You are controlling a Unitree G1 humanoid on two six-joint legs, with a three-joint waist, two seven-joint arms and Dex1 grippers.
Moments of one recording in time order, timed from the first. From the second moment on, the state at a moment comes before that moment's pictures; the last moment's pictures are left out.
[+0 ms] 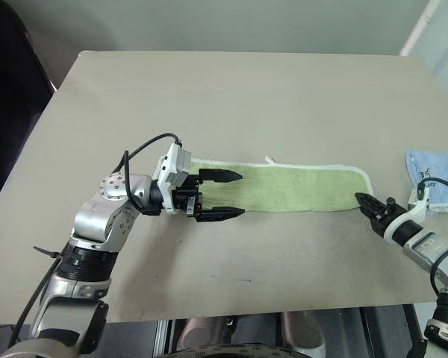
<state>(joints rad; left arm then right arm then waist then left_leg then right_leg) -0.50 0.51 -0.12 0.01 -0.43 0.38 -1.24 -0.12 -0.55 -0.59 0.14 1.54 1.09 -0.05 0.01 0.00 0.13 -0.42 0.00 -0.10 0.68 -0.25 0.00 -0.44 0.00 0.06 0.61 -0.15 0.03</state>
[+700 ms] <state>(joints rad) -0.53 0.44 -0.13 0.05 -0.41 0.35 -1.21 0.09 -0.59 -0.77 0.06 1.60 0.99 -0.06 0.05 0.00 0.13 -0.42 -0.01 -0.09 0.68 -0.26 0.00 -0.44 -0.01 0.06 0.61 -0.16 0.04</state>
